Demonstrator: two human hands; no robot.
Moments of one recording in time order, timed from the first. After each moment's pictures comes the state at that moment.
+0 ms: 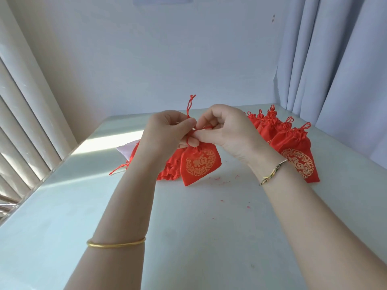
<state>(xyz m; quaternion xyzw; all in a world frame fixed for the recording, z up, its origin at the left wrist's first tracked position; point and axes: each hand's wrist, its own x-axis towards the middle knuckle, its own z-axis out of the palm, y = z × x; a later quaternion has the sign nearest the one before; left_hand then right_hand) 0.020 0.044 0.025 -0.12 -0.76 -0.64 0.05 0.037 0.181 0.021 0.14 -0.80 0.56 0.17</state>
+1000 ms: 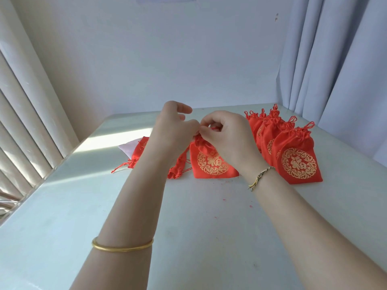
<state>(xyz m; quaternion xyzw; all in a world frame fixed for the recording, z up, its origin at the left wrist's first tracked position) 0.023 0.054 0.029 -0.09 -0.79 -0.60 0.09 0.025 0.175 0.002 0.12 -0.83 0.45 0.30</state>
